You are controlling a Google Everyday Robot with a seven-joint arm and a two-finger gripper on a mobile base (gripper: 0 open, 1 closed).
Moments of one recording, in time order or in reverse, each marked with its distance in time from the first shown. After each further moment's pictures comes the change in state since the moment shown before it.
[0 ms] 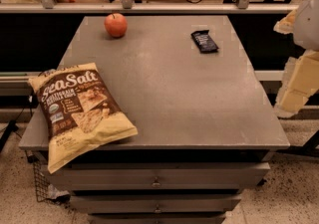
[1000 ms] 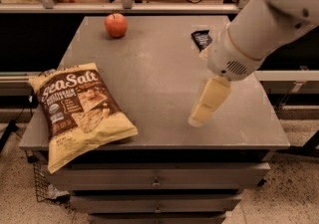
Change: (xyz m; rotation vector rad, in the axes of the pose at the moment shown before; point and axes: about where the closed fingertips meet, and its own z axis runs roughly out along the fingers) arm -0.114 0.020 0.103 -0.140 -0.246 -0.011
